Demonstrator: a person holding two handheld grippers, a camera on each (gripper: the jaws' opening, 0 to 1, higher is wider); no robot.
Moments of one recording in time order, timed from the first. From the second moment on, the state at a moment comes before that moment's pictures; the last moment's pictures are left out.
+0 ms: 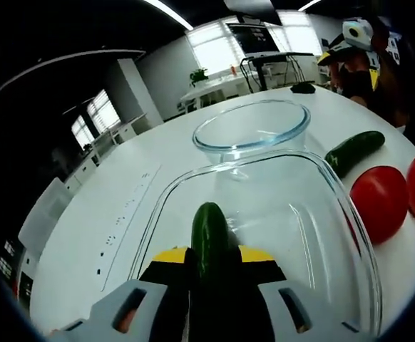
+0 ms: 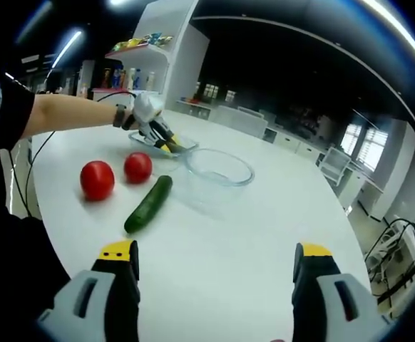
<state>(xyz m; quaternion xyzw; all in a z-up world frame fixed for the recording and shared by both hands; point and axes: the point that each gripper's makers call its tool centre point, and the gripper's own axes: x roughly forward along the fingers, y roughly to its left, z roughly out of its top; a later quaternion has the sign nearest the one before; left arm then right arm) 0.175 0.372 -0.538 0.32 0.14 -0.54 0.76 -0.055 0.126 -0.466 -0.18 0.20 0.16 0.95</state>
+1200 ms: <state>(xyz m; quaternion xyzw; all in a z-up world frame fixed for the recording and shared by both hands) 0.155 0.407 -0.434 0.14 0.06 -0.53 0.84 -0.060 0.129 -0.465 -0.18 0.20 0.17 0.95</state>
